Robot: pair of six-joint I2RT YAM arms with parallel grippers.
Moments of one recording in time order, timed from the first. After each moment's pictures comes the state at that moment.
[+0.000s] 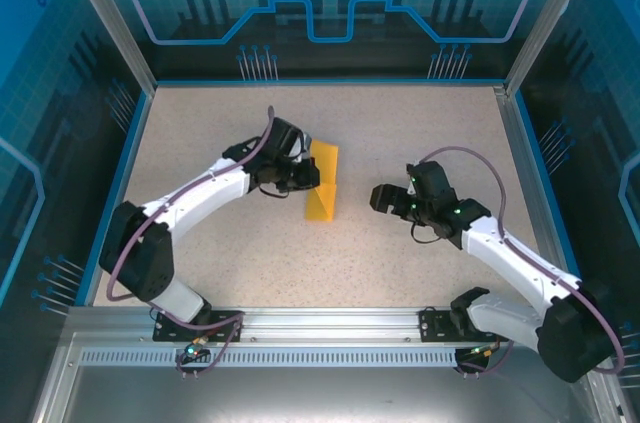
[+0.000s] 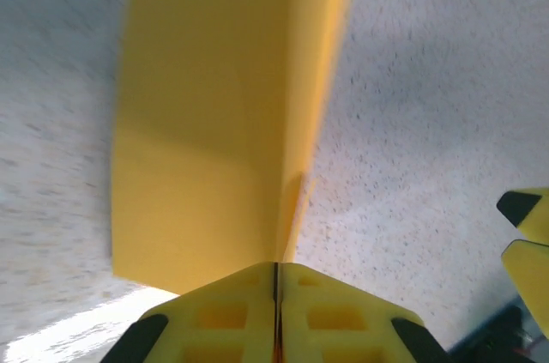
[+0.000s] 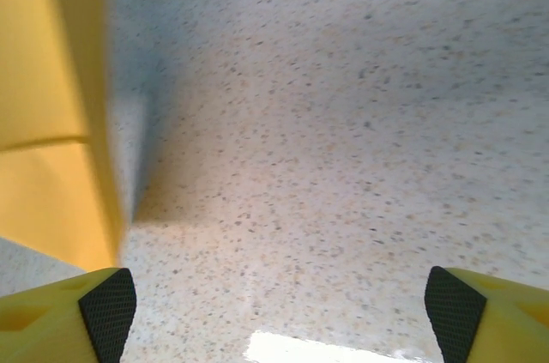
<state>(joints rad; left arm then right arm) -0.53 1.56 1.24 -0.64 0.25 -0.62 0.47 1.07 0.68 -0.45 -0.05 0.69</state>
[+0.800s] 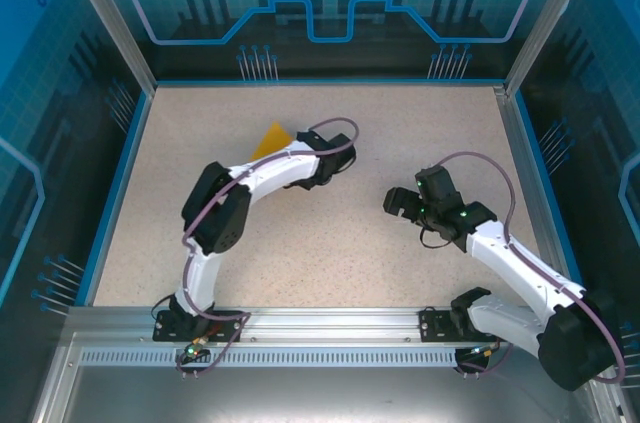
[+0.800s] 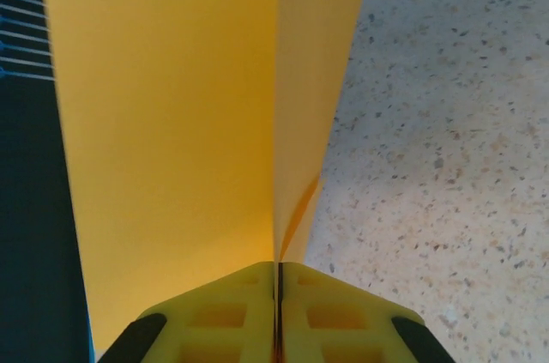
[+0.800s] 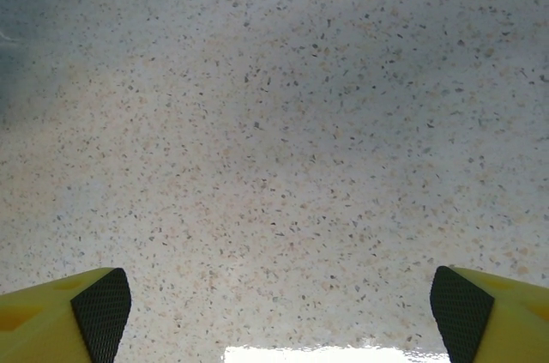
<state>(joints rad) -0.71 2.11 1.68 -1.20 -0.84 -0.53 0.42 1.04 0.66 -0.55 0.06 0.73</state>
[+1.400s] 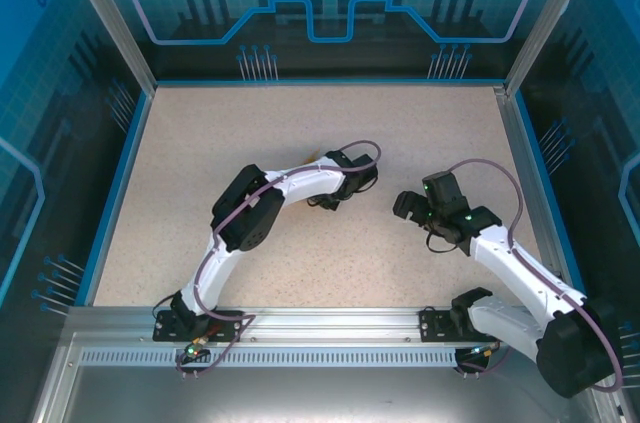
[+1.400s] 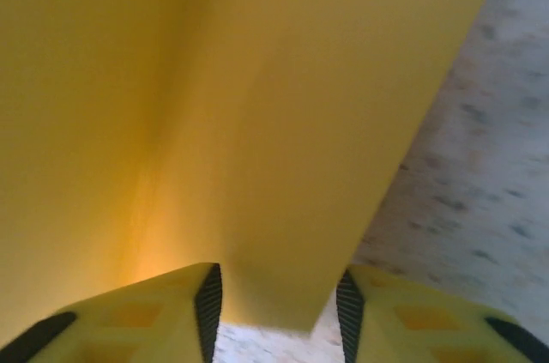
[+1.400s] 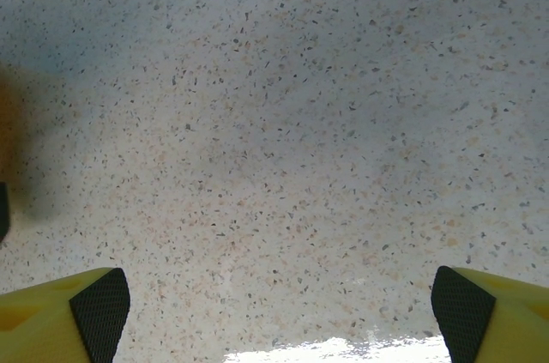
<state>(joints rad) -0.79 2.24 1.71 -1.07 -0.56 -0.51 0.37 1.00 0.62 -0.59 0.08 0.76</state>
